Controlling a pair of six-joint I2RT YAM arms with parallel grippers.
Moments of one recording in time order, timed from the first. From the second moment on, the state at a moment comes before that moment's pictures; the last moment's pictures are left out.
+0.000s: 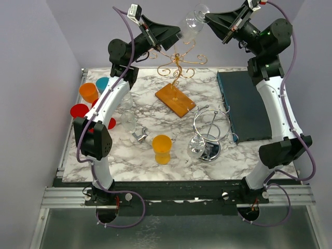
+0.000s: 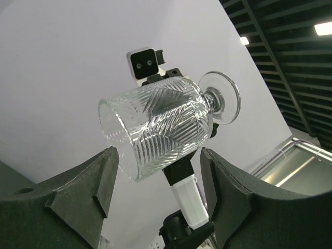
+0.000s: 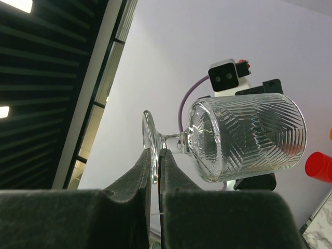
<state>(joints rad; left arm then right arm) -0.34 1.86 1.88 0.71 0.72 -1.55 0.20 1.70 2.04 0.19 -0.73 1.66</state>
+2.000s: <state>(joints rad) -0.42 1.46 2.02 -0.35 0.45 -0.96 0.12 1.41 1.75 -0.19 -0.47 1.11</state>
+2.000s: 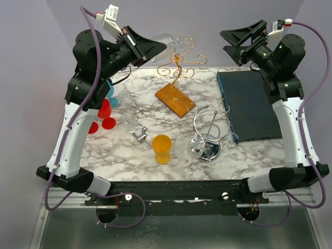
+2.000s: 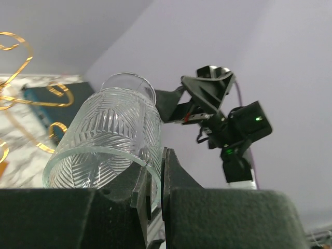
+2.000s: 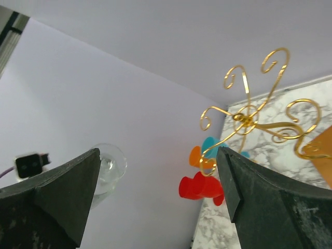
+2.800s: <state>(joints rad) -0.42 1.20 1.79 -1.41 -0.12 -0.76 0.11 1.41 1.70 -0.43 -0.42 0.83</state>
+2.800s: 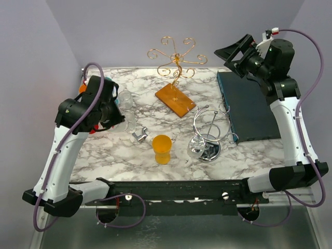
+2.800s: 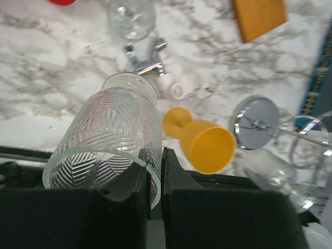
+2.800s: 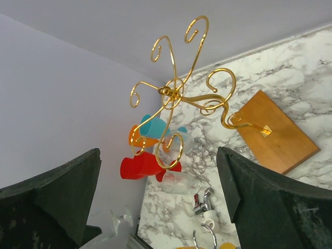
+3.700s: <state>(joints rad) -0.13 1.34 1.20 -1.07 -0.09 -0.67 0.11 1.40 1.64 -0.45 -0.44 0.80</state>
